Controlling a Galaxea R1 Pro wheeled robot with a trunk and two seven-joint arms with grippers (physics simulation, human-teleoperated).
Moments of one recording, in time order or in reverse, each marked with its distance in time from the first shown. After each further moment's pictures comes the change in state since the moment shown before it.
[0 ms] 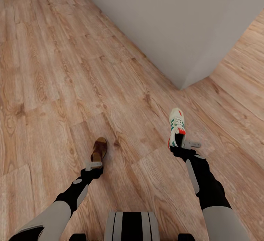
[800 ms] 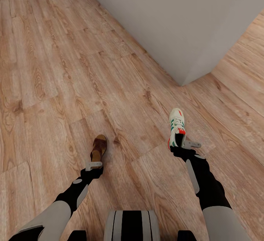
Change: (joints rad) left arm 0.000 0.000 0.000 0.000 0.000 0.000 0.000; right arm 0.000 0.000 0.000 -0.001 0.000 0.000 0.000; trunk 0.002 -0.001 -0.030
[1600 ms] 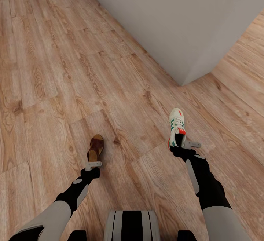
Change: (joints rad) left arm -0.001 0.000 0.000 0.000 0.005 -0.005 0.000; right arm 0.000 0.000 0.000 0.000 0.000 0.000 0.000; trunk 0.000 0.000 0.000
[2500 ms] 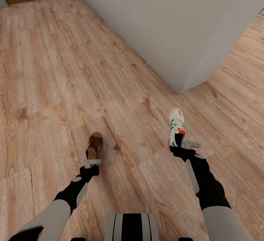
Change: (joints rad) left arm -0.001 0.001 0.003 -0.035 -0.001 0.005 0.003; right arm 0.000 0.001 0.001 0.001 -0.003 -0.002 0.001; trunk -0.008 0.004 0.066
